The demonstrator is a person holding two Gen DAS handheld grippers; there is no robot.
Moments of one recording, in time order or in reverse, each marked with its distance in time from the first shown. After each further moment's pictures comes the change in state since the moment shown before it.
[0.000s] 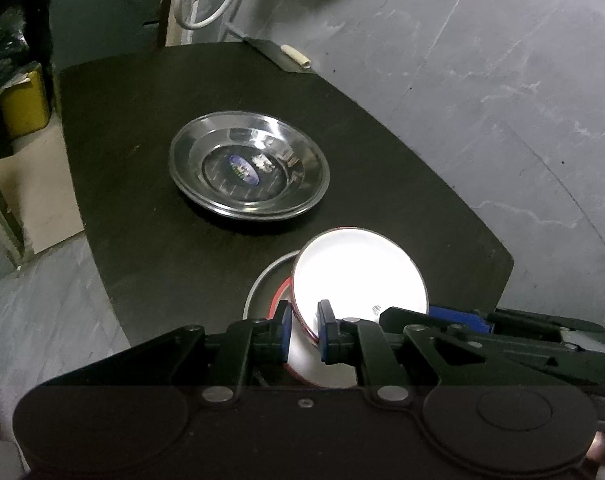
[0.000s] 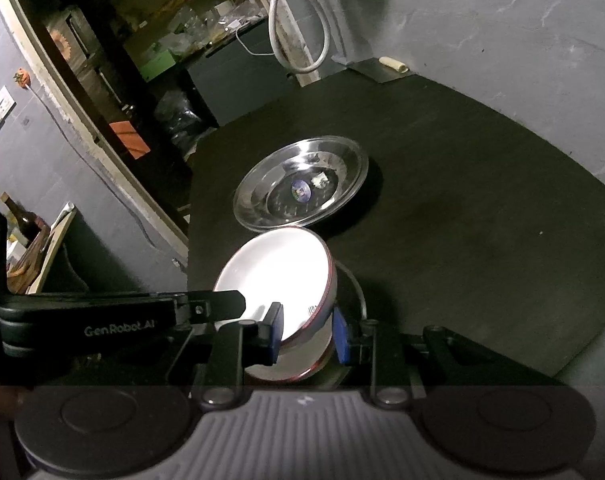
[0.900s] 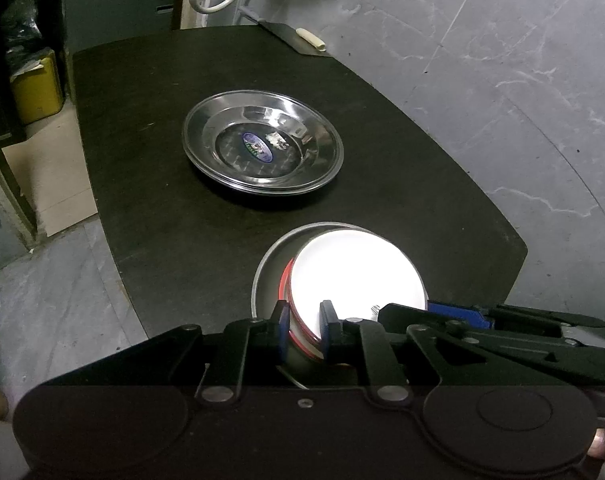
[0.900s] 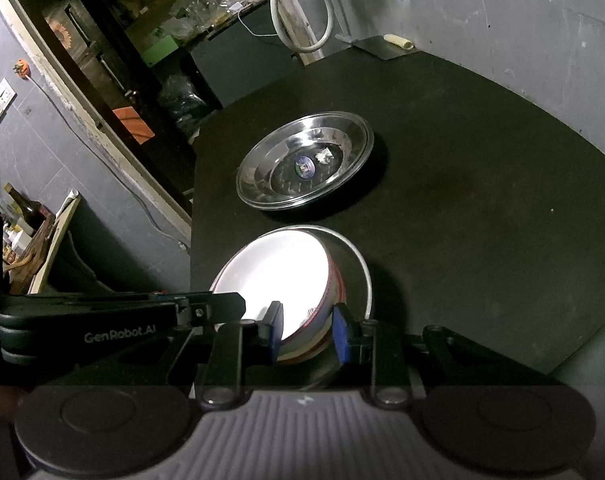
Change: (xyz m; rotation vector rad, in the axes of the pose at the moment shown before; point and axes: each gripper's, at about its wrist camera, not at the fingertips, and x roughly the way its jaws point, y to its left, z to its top) left arm 0.002 0.000 -0.008 -0.017 0.042 0.042; right arm 0.011 -0.005 -0.002 0.009 0.058 0.024
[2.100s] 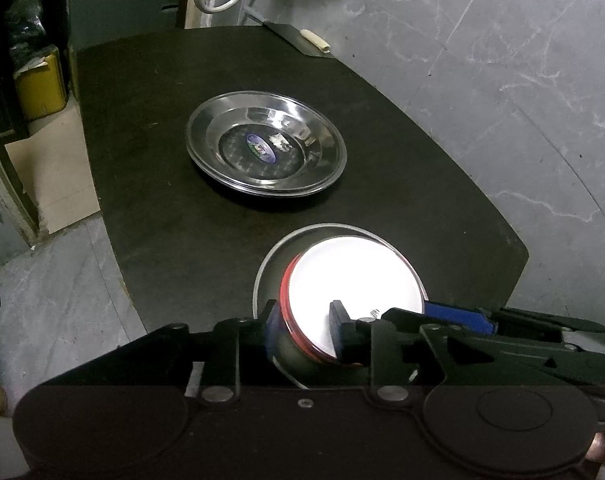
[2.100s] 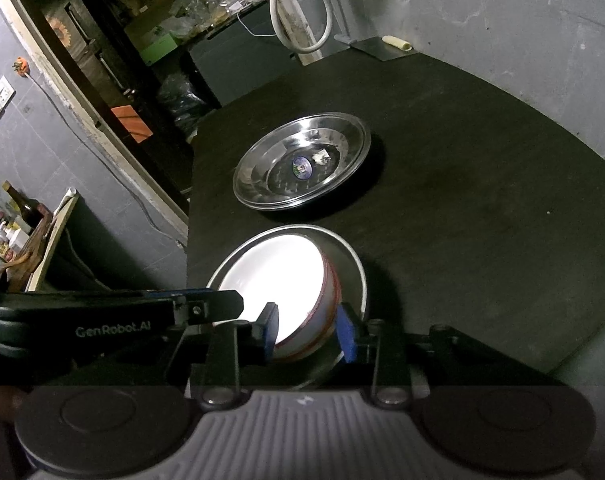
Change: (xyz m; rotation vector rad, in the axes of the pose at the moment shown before) left arm -0.002 0.001 0.000 -0.014 -0.003 0.006; right arm -0.002 0.000 -0.003 -0.010 -0.004 -0.011
